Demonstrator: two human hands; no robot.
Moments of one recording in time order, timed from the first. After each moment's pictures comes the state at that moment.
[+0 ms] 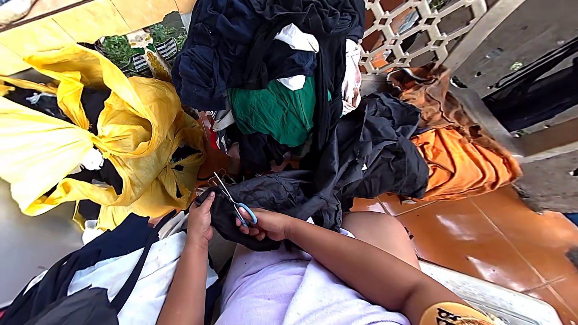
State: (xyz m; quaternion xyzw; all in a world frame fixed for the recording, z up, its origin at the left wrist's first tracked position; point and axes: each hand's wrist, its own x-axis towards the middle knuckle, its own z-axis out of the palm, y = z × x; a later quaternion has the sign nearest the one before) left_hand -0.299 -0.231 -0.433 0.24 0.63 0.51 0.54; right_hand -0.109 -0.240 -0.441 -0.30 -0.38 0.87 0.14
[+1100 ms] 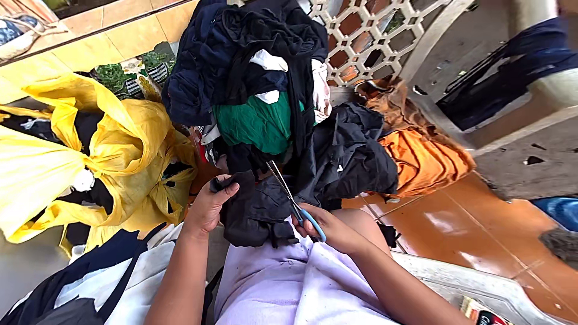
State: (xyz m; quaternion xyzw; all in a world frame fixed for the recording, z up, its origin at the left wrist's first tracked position) left_hand -0.238 -0.221 -0.332 0.44 0.42 0.44 0.66; right_hand 0.025 -0.309 -0.395 -0.41 -0.53 0.64 0.38
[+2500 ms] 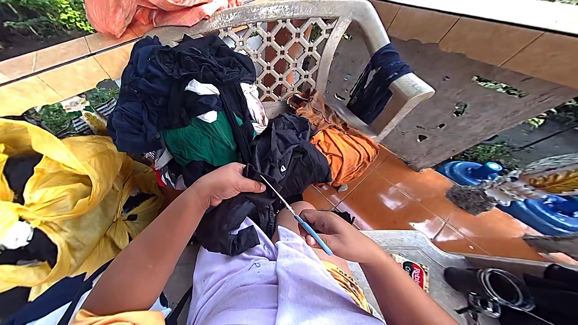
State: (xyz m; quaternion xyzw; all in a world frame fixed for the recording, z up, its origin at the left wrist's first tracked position) left_hand -0.098 -0.213 -0.252 0.66 0.34 0.01 0.67; right_hand 0.112 -0.398 -0.358 -0.47 -0.62 0.47 0.41
